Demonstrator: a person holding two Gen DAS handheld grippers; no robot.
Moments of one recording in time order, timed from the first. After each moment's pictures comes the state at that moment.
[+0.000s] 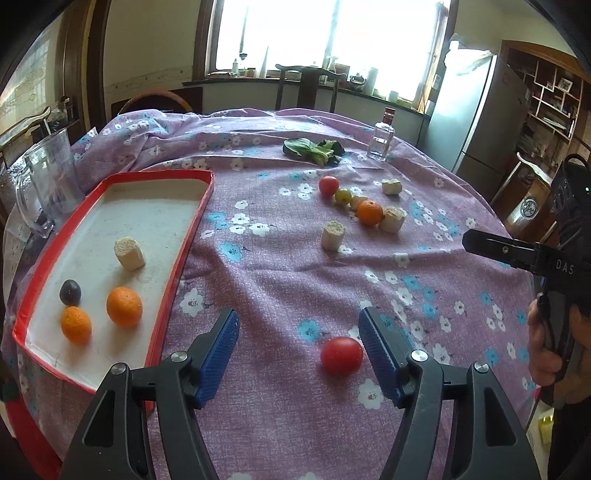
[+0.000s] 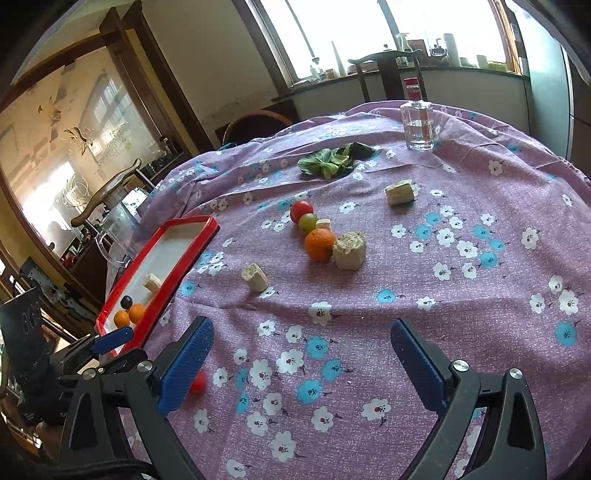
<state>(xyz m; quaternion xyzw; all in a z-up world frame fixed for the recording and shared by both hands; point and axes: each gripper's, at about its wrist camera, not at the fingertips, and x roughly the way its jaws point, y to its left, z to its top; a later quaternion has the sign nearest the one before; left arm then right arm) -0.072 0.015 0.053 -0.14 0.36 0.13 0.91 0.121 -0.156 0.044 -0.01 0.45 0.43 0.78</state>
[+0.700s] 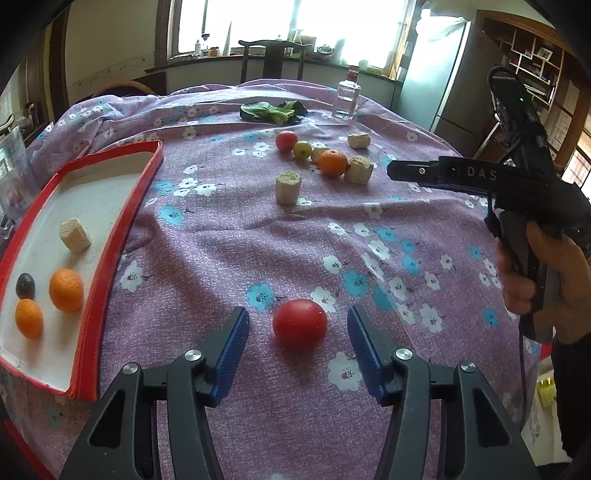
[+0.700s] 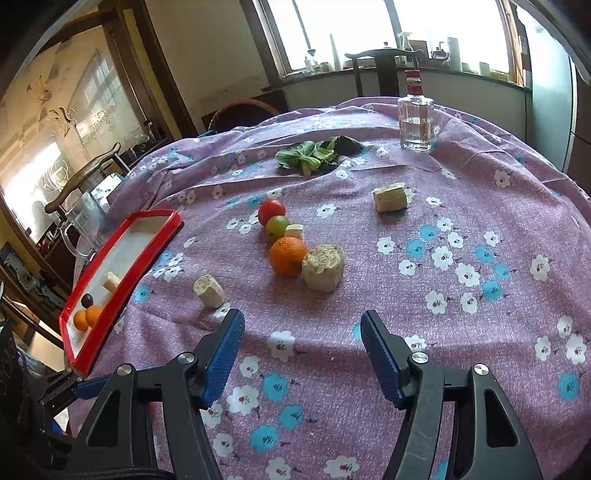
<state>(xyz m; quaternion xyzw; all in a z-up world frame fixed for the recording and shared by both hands) -0.039 -0.007 0.017 -0.12 0.41 0.08 0.90 0.159 -0.123 0.014 -0.06 0.45 0.41 0.79</state>
